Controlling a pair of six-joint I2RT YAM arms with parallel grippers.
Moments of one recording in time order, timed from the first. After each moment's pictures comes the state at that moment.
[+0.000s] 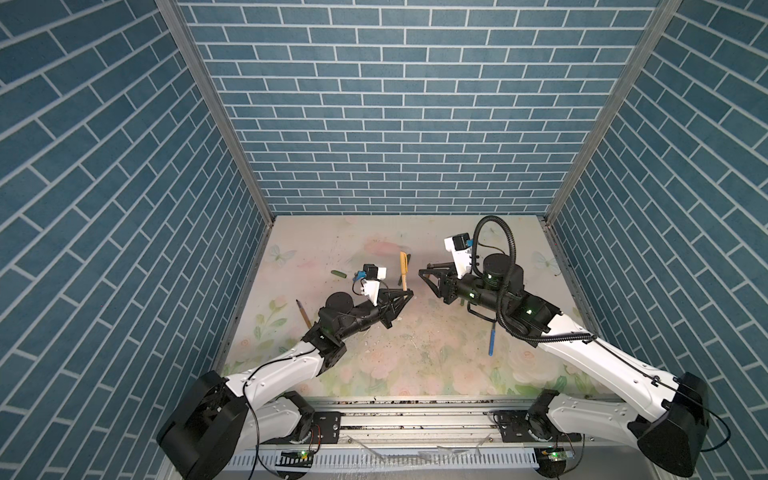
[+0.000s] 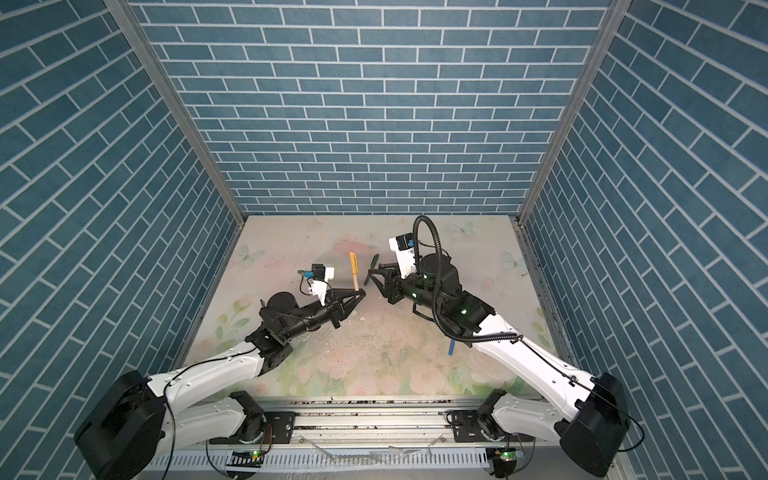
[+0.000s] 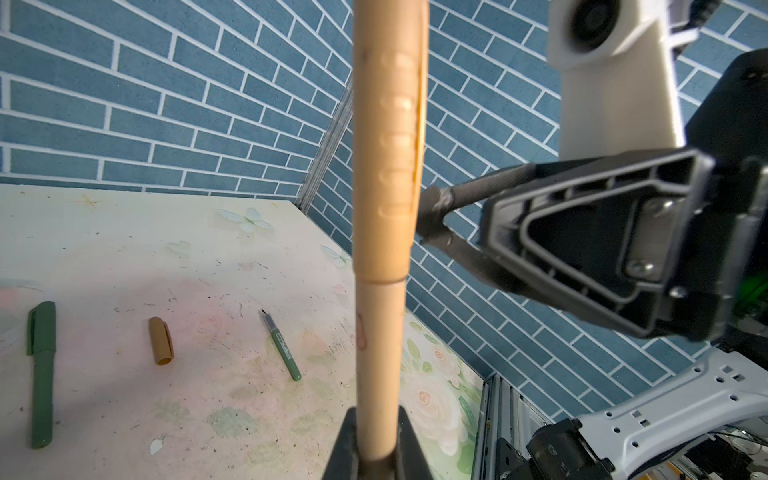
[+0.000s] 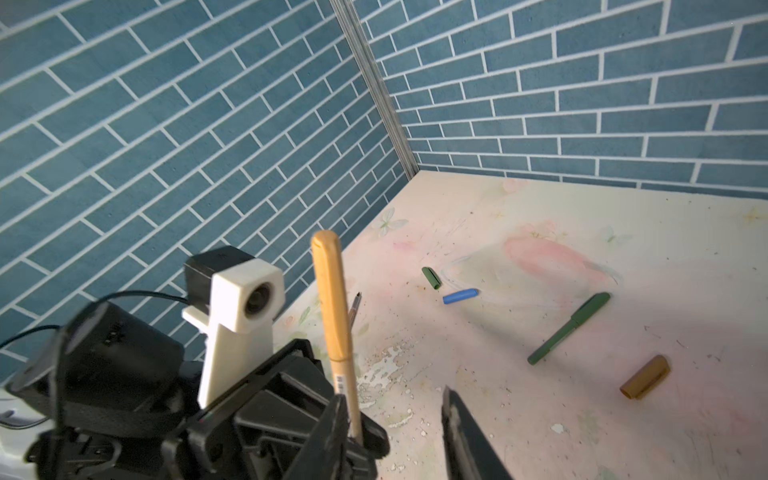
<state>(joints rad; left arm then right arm) -0.66 1.13 0.44 0.70 0.42 -0.55 0.81 1.15 0.95 -0.05 -0.21 0.39</state>
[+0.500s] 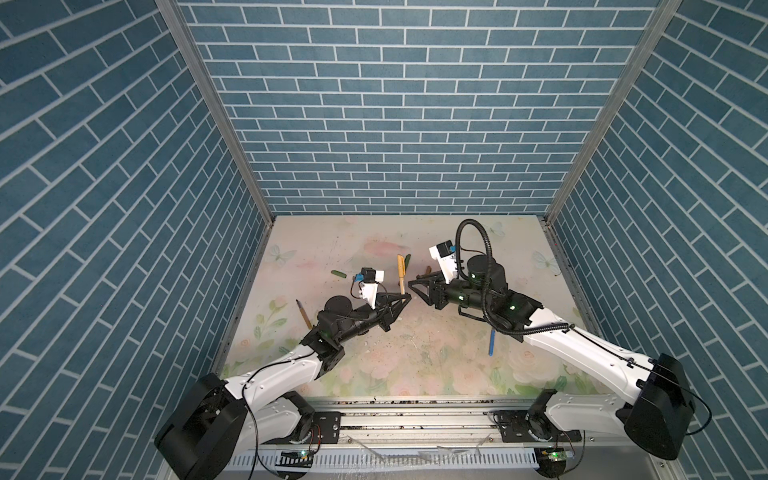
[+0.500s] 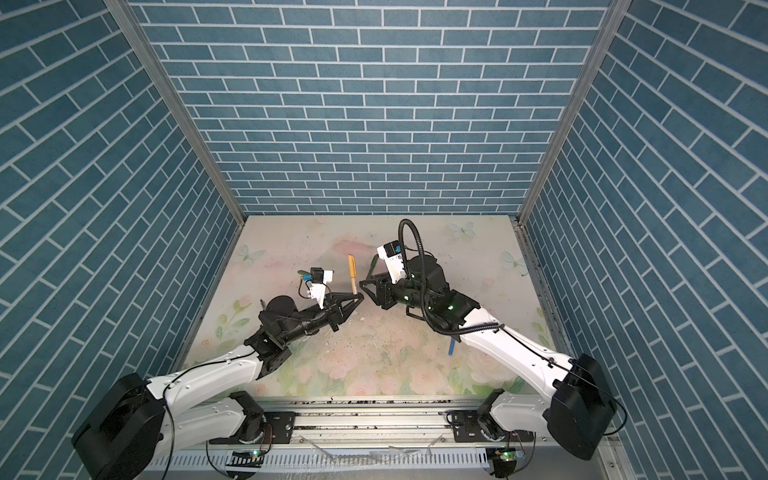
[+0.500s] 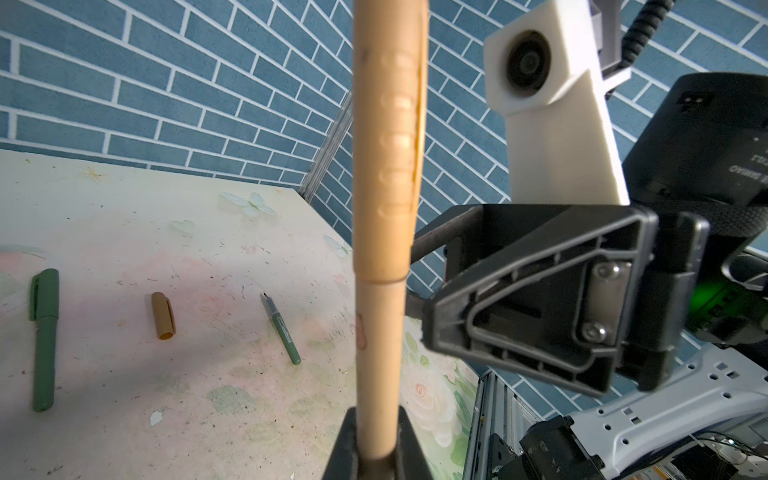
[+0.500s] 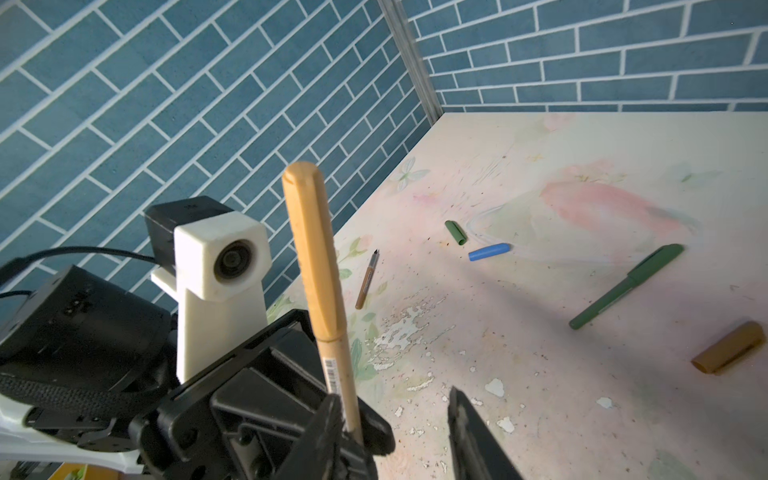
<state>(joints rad) -0.66 1.12 0.41 0.70 0.42 -0.59 0.81 1.27 0.95 0.00 -0.36 0.42</state>
